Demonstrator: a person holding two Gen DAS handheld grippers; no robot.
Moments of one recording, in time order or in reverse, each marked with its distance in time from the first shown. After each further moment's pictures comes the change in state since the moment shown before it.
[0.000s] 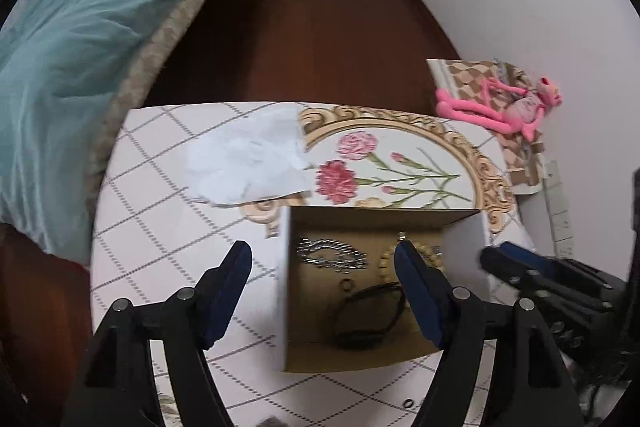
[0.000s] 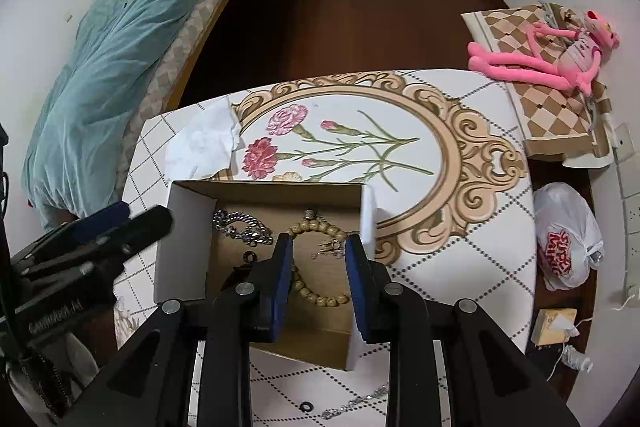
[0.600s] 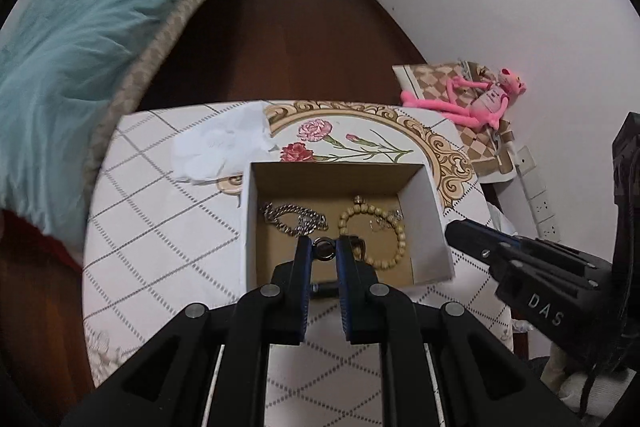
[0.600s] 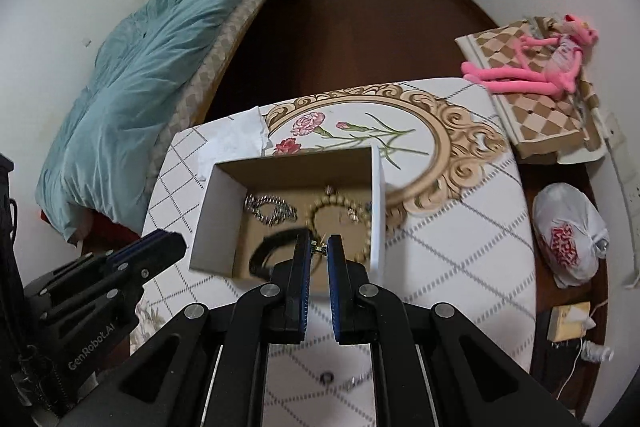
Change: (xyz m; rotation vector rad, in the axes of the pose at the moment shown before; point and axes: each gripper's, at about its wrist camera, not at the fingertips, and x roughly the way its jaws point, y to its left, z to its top) left arm -0.022 -0.021 -0.040 0.068 -0.069 -0.080; right arm -0.040 0.010 -0.051 0.014 -0.139 0.049
